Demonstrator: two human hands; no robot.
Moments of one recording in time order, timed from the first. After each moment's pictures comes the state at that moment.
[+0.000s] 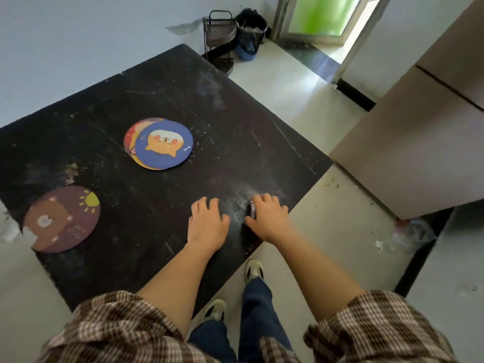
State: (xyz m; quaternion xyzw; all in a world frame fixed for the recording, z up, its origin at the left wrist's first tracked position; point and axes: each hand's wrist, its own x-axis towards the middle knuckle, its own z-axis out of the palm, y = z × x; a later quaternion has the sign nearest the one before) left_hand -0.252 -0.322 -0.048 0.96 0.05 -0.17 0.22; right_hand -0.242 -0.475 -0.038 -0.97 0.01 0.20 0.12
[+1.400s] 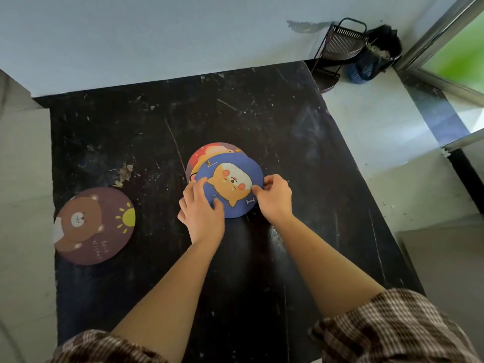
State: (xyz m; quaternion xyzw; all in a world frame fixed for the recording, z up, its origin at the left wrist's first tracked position) left_hand -0.094 -0.224 -0.071 0.83 0.43 0.06 0.35; right_hand 0.000 -0.333 -0.058 -0.87 0.05 0.23 0.43
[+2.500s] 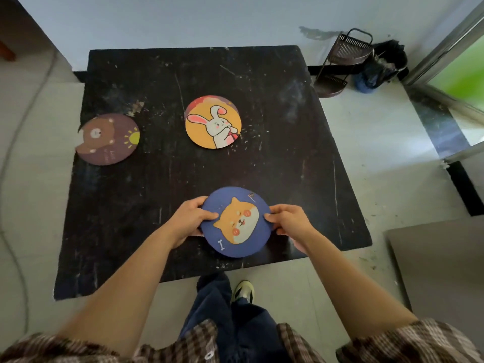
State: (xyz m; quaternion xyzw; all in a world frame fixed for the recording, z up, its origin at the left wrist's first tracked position) left_hand -0.252 -0.323 -0.046 0.59 0.40 -0.15 0.68; right_hand -0.132 -0.531 -0.040 -0.76 0.07 0.43 0.48
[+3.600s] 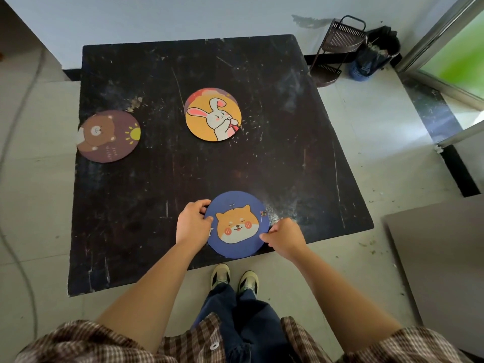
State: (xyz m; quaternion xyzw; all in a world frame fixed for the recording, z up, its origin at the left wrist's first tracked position) left_hand -0.282 -0.341 -0.078 0.81 0.41 -0.04 0.41; right_hand -0.192 -0.537 -0.062 -0.90 -0.03 0.37 0.24
